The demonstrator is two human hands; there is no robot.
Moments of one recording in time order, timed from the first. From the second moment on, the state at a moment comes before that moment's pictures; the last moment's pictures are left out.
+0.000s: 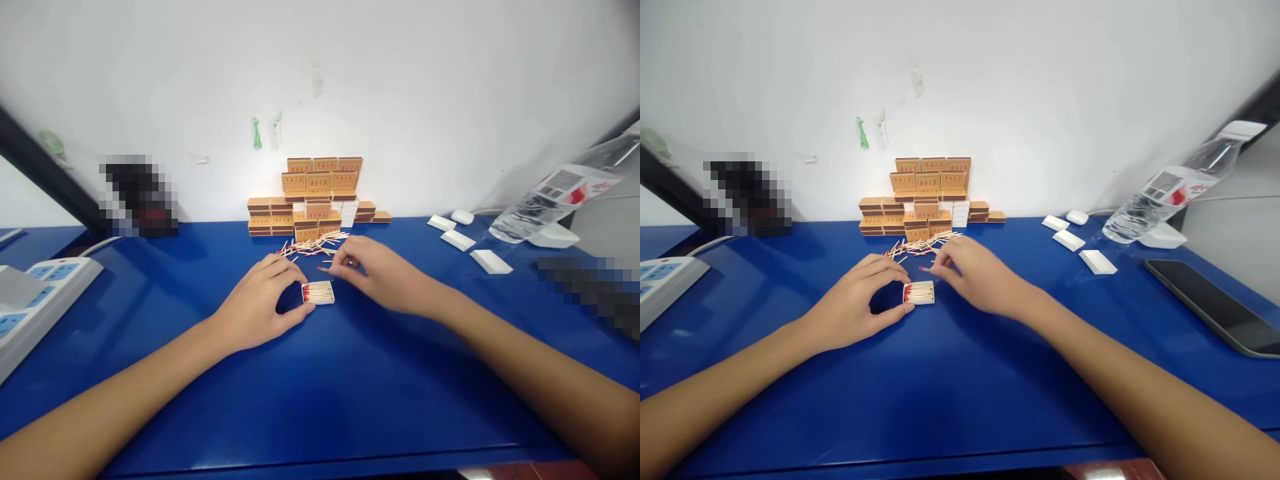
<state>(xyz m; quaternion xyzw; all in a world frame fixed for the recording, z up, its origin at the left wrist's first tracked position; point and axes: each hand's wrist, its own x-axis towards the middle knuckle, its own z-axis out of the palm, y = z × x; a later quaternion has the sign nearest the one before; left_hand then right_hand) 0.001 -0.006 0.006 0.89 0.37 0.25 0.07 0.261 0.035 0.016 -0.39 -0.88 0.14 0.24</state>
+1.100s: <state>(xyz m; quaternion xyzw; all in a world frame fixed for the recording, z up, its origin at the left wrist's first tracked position) 0.000 -0.008 0.006 0.89 0.36 0.25 0.08 0.296 0.070 0.005 -0.39 -0.89 0.12 0.19</state>
